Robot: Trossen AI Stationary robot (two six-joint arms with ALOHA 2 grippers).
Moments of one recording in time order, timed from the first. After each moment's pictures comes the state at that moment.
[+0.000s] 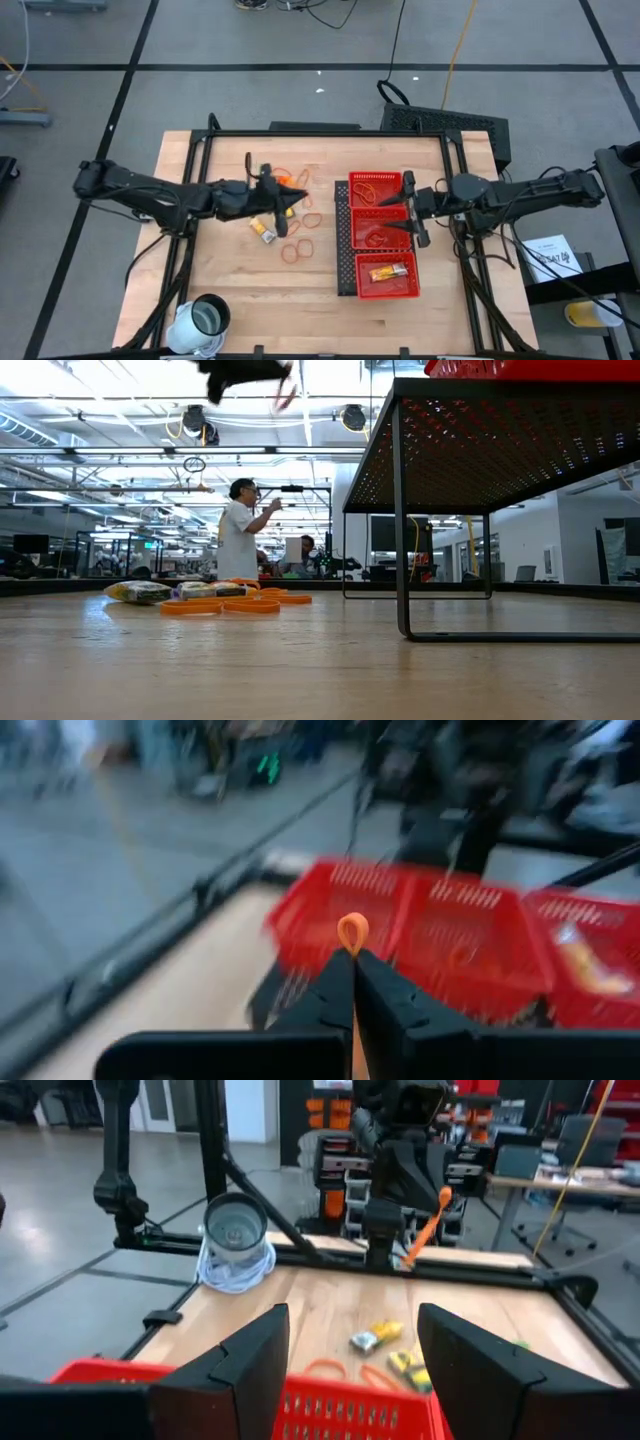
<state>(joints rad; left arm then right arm) -0.13 1.20 0.84 0.20 -0.40 -0.10 0.11 0.78 0.62 0.10 -0.05 -0.04</state>
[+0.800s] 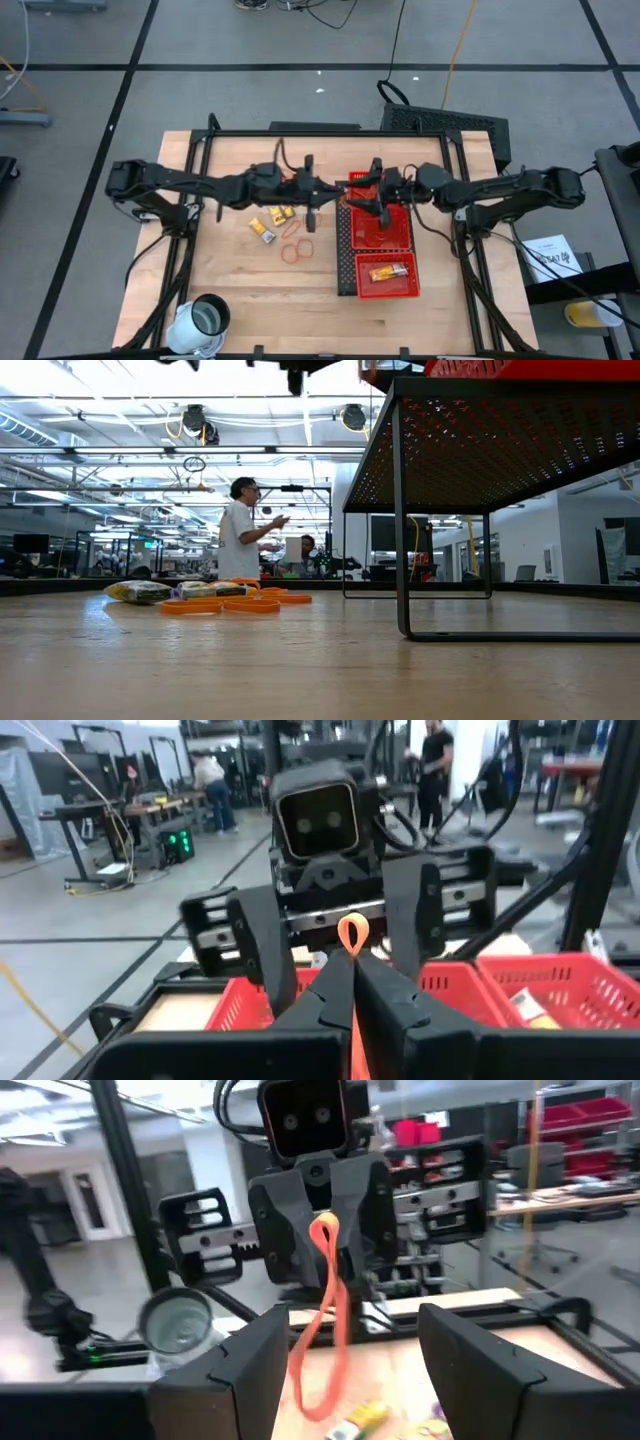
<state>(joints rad) 0.01 1.52 1.06 0.44 -0.02 0.08 -0.09 1.20 0.62 0.72 -0.17 0.17</state>
